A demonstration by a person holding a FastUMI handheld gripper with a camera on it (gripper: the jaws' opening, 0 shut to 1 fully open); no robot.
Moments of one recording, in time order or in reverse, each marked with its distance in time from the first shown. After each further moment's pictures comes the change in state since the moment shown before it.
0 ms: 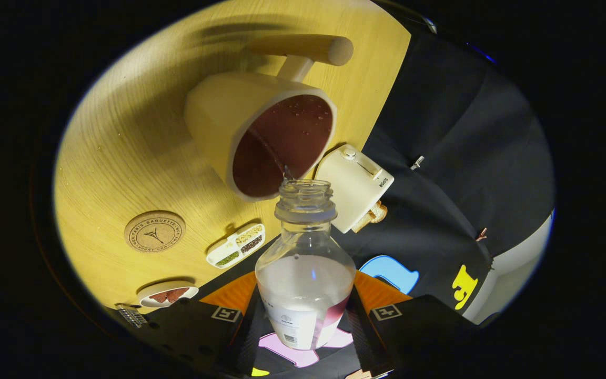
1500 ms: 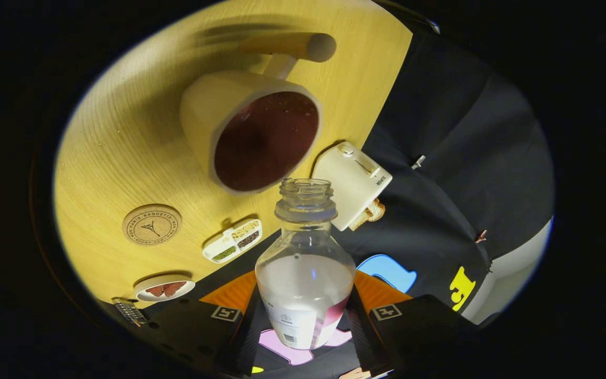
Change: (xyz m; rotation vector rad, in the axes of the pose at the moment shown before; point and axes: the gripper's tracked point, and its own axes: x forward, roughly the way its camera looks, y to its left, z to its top) arm 0.001 -0.013 -0.003 0.026 0.030 0.006
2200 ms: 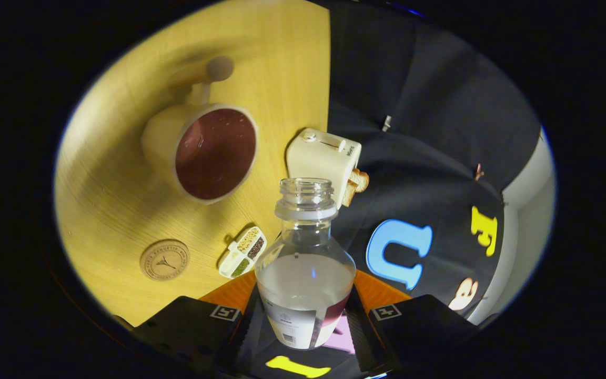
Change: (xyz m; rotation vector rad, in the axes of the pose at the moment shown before) arm -0.025 0.004 -0.021 0.480 0.053 -0.036
